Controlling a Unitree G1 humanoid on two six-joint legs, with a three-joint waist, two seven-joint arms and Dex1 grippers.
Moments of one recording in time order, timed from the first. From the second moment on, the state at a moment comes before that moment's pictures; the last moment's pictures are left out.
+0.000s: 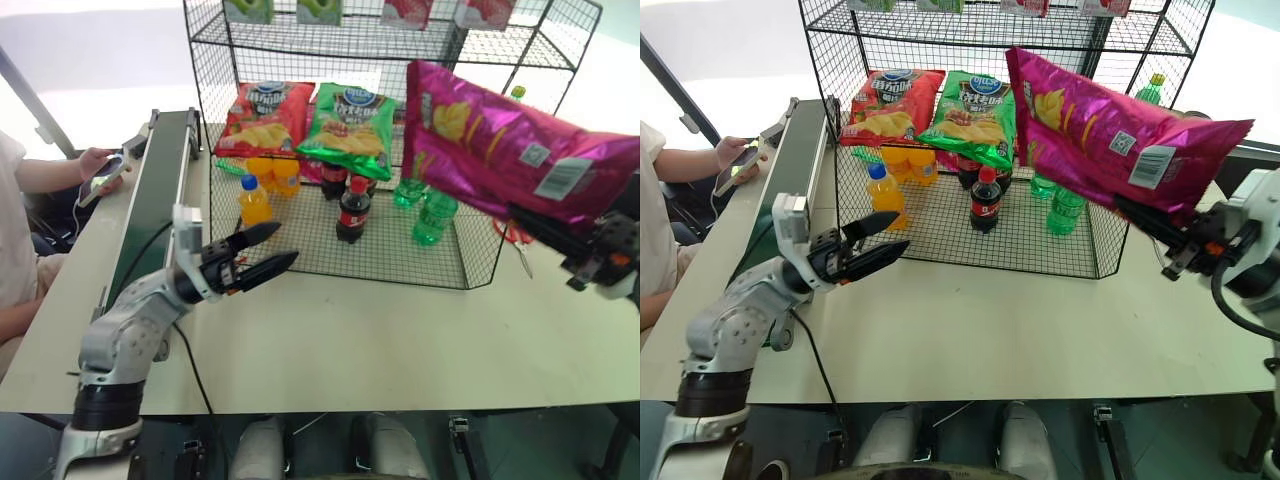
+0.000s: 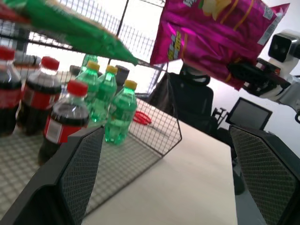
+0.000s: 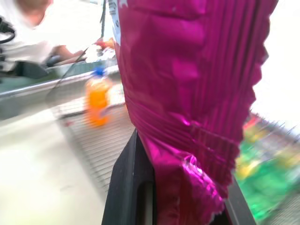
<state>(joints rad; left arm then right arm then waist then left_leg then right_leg) -0.28 0.44 0.13 -0.21 -0.81 0.51 -0.93 -0.03 -0.82 -0.65 -0.44 0.70 0.39 0.89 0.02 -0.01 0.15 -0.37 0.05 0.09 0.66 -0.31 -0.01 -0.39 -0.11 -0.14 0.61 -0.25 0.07</state>
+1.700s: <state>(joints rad) -0.24 0.30 0.02 -0.25 -0.62 0.33 -0.80 -0.73 -0.92 0.02 0.38 -0.38 -0.18 0.52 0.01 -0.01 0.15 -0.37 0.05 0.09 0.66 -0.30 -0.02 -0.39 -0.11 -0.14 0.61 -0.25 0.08</state>
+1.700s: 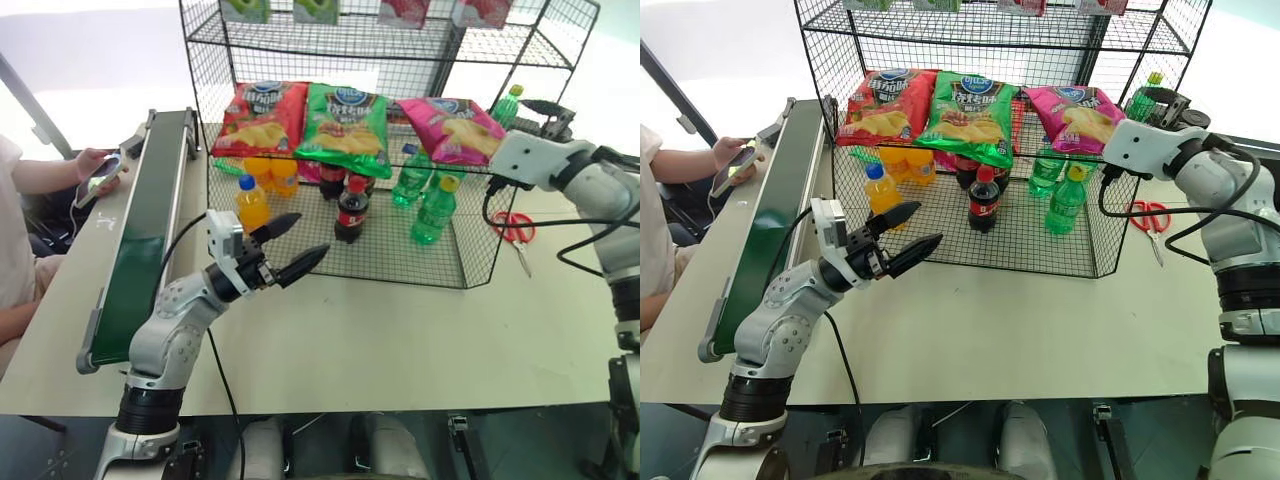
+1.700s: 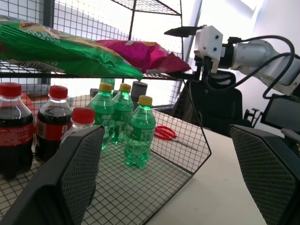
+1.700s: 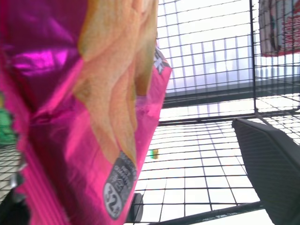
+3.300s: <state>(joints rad) -0.23 0.27 -0.03 -0.26 -0.56 0.28 -0.77 -0.74 -0.93 0.02 0.31 -0.17 -0.08 0.74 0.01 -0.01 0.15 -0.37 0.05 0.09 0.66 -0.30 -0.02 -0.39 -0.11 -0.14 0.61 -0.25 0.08</state>
